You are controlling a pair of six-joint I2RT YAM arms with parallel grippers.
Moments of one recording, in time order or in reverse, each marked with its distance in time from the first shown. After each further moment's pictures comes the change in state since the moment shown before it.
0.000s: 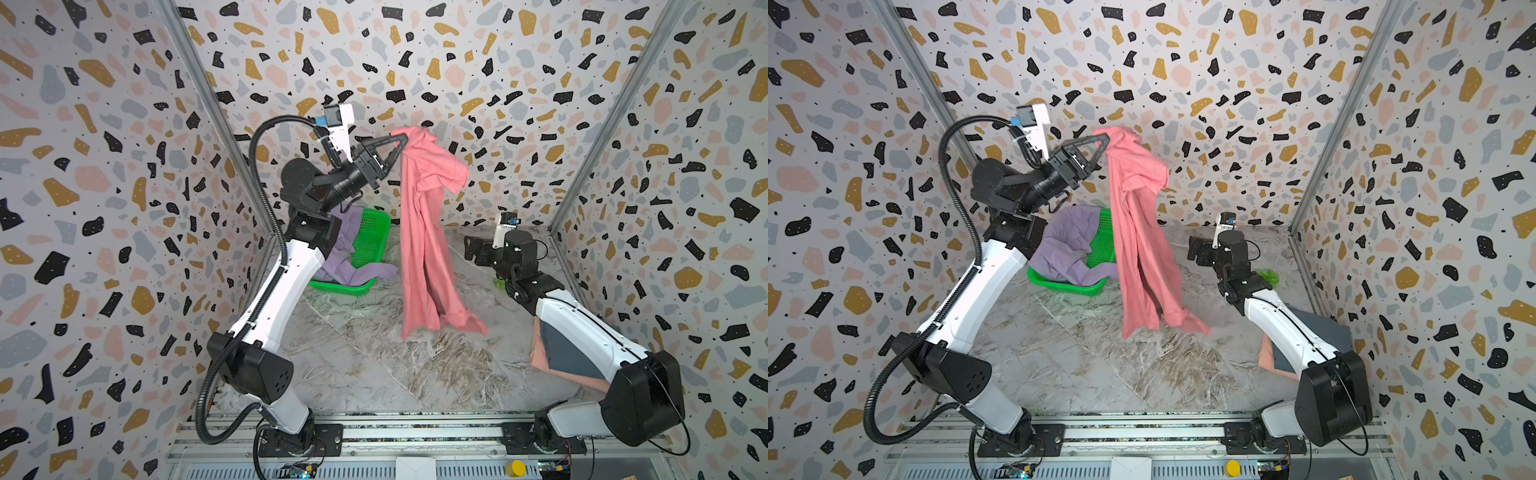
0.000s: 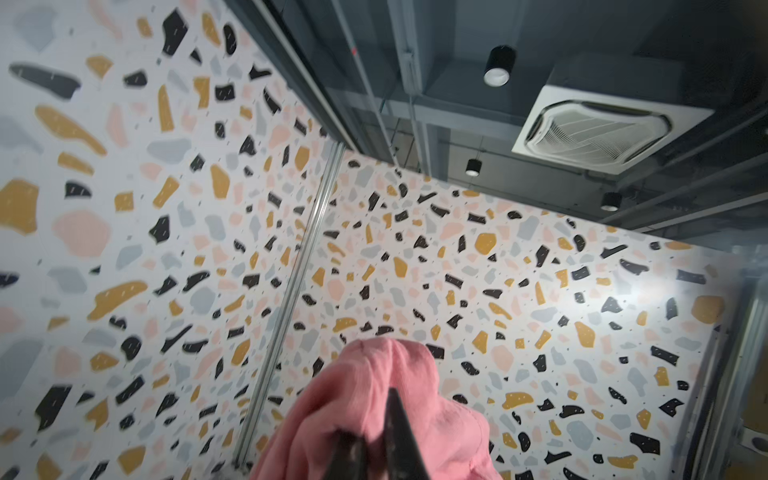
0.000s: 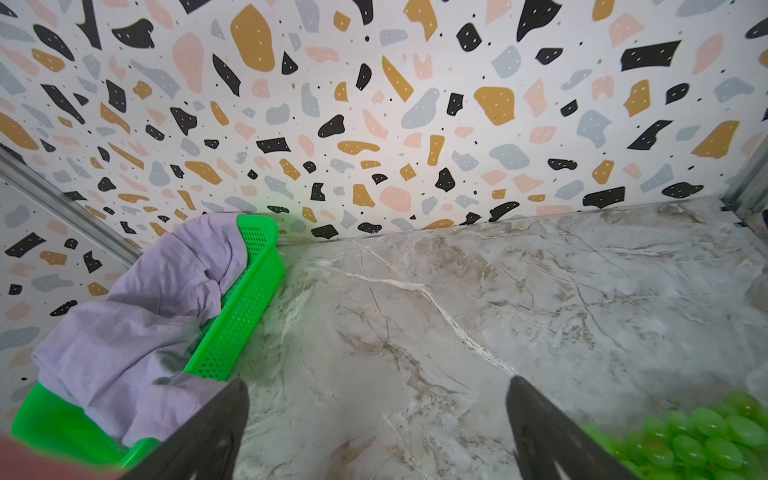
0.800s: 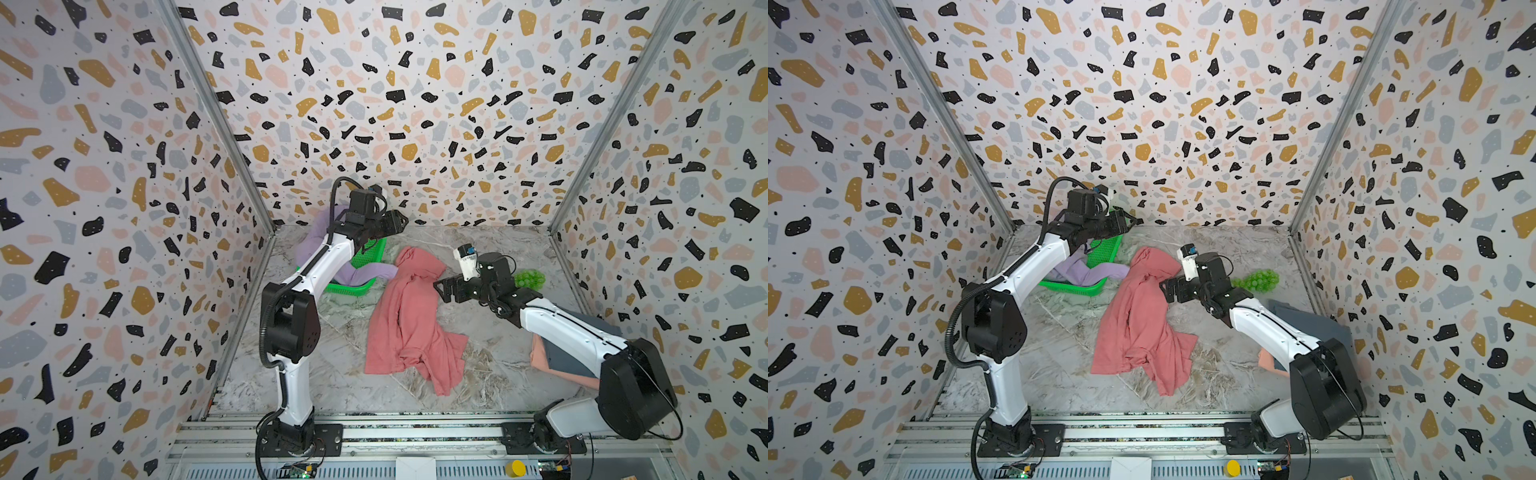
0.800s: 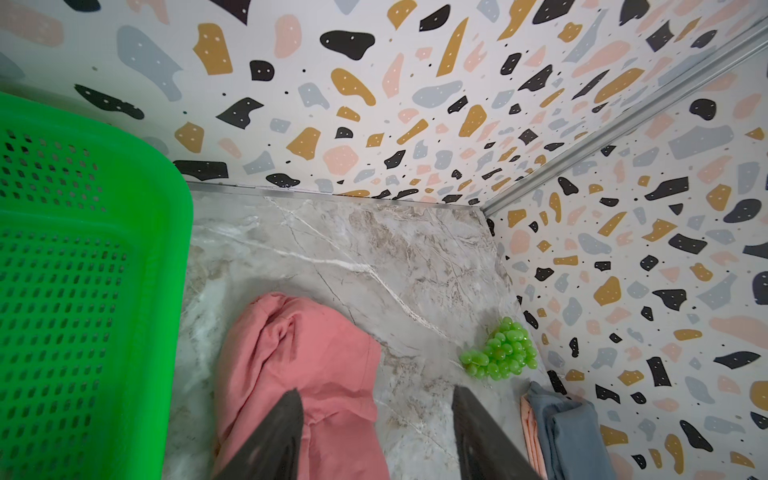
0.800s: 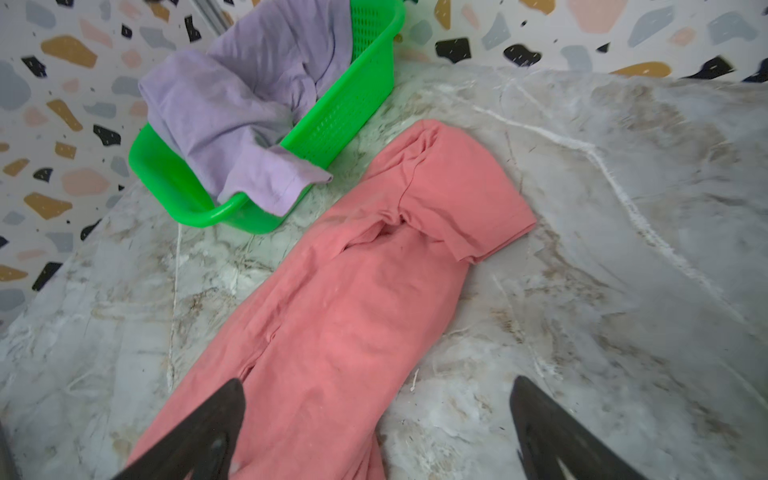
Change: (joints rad) left arm -0.006 0.357 0.033 -0.753 -0.372 0.315; right arm 0.152 0.090 -0.111 -0.104 -0.335 -0.139
